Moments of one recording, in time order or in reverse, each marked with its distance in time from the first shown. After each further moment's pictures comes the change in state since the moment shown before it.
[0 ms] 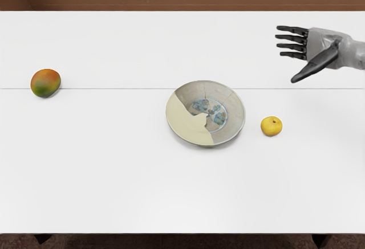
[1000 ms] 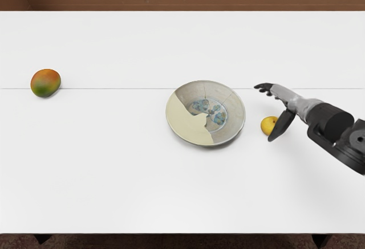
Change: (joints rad) left arm 0.000 0.000 0.000 0.000 0.000 0.000 0.000; right arm -0.247 -0.003 -0.026 0.751 -0.932 -0.801 -0.407
